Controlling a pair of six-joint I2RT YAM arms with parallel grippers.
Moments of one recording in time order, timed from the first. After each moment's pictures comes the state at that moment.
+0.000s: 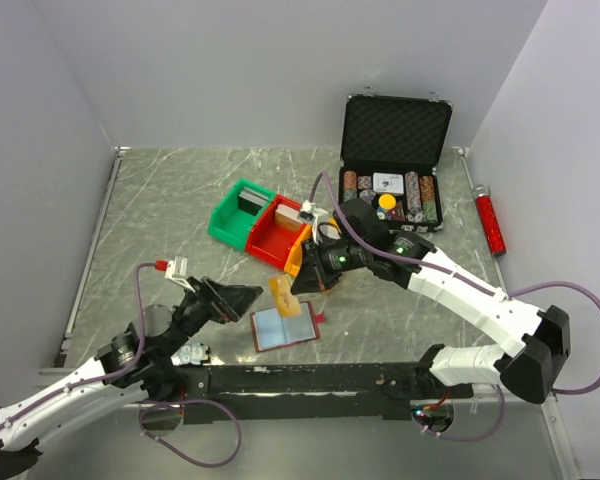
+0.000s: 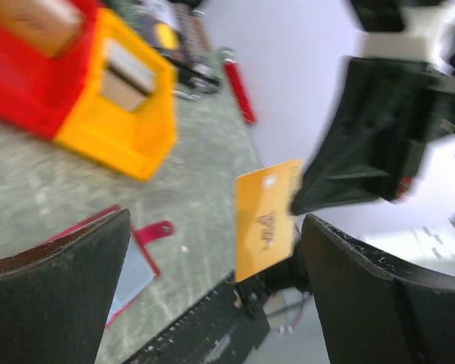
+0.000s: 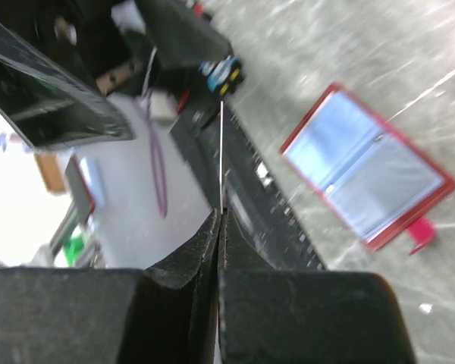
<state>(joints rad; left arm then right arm) -1.01 0.24 0.29 -0.09 -0.35 -0.98 0.81 1.23 1.12 -0.55 -0.55 0.46</state>
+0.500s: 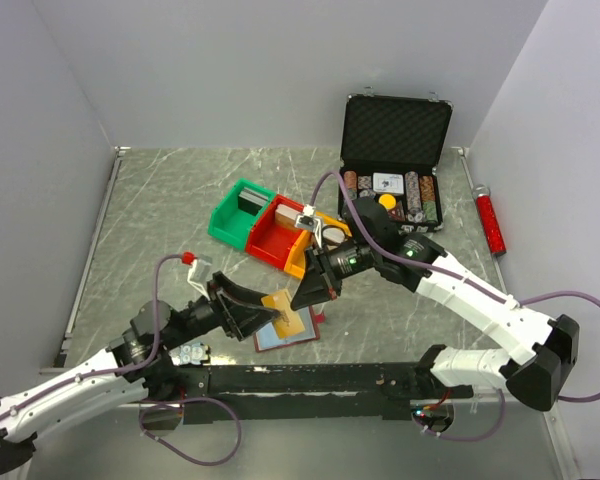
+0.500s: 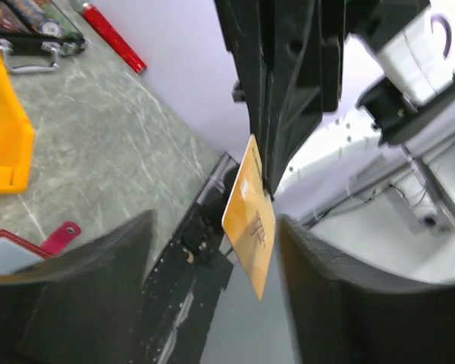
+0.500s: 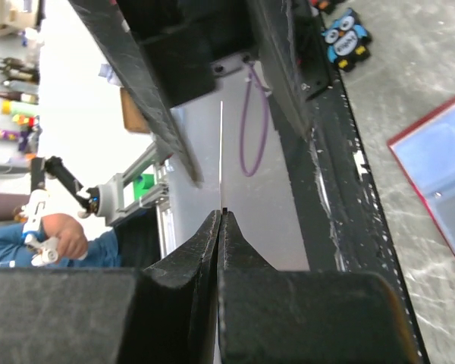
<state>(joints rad) -1.01 0.35 0.29 0.24 0.10 -0.80 0.80 1.17 1.12 -0.53 -0.89 0.47</state>
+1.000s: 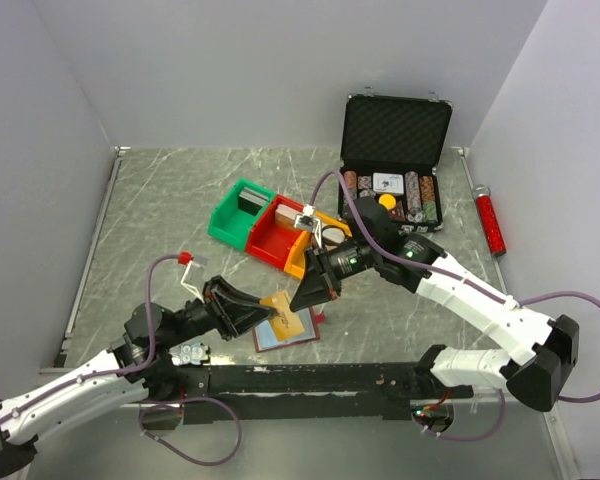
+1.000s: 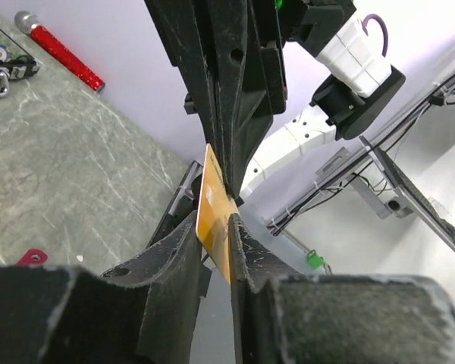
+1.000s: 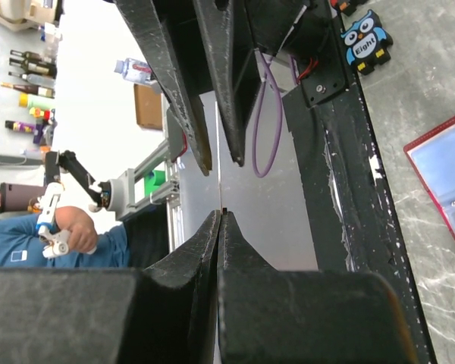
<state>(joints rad) -0.99 0.36 0.27 0.39 0.22 -0.81 0.80 1.17 1.10 -0.48 -0.95 0.50</state>
